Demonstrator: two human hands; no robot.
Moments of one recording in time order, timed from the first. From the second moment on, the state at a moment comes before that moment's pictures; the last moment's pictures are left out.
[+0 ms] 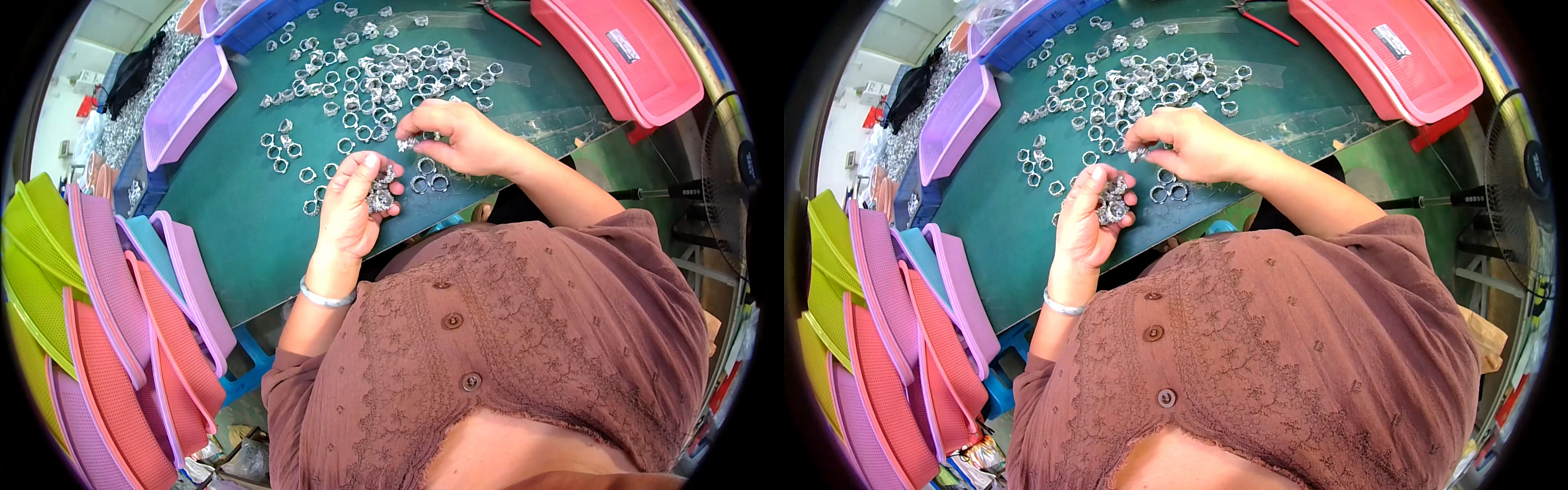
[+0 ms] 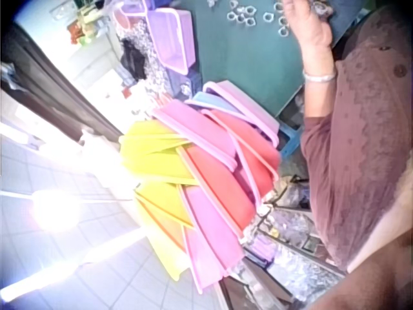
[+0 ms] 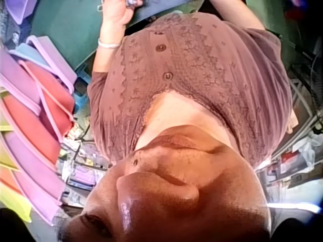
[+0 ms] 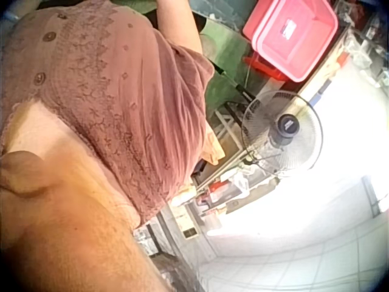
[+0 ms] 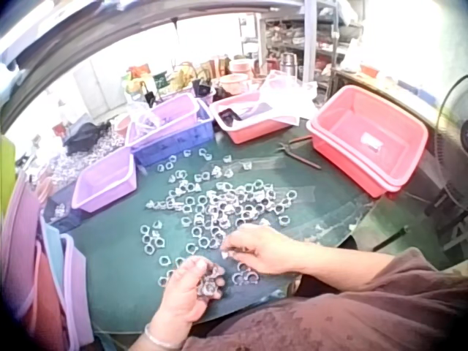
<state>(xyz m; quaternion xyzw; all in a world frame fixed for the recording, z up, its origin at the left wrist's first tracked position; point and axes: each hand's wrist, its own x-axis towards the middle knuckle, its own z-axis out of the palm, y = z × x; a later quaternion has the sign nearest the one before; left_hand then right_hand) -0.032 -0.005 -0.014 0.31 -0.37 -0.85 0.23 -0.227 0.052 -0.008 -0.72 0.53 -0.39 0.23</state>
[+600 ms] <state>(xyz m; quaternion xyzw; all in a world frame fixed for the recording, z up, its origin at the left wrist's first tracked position) -0.037 0.007 -0.008 0.30 -0.43 -0.84 0.17 -0.206 0.061 0.011 -0.76 0.45 -0.45 0.12</state>
